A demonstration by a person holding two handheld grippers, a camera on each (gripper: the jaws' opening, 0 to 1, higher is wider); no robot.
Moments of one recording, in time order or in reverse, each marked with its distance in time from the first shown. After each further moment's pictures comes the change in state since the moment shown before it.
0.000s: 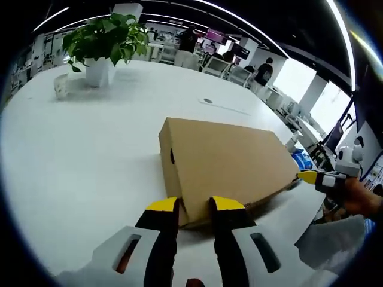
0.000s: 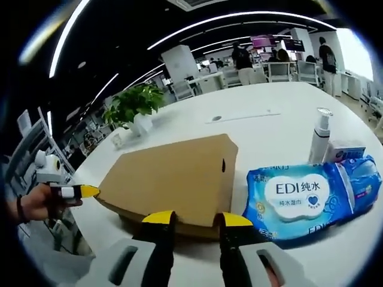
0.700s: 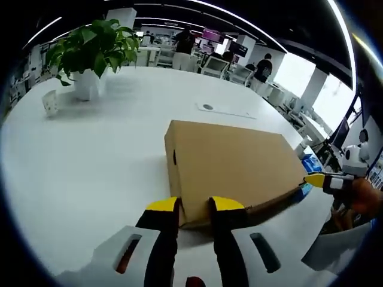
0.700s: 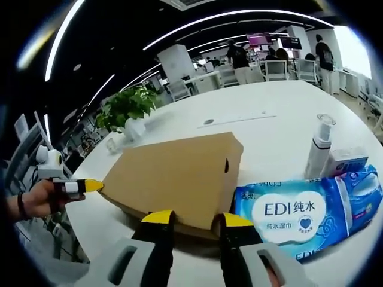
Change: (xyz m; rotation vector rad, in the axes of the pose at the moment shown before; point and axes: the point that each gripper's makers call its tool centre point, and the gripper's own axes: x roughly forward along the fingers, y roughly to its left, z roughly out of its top) left arm 0.038 -0.009 0.034 0.047 -0.009 0.026; right arm 0.012 -0.024 0.022 0.005 0.012 -0.013
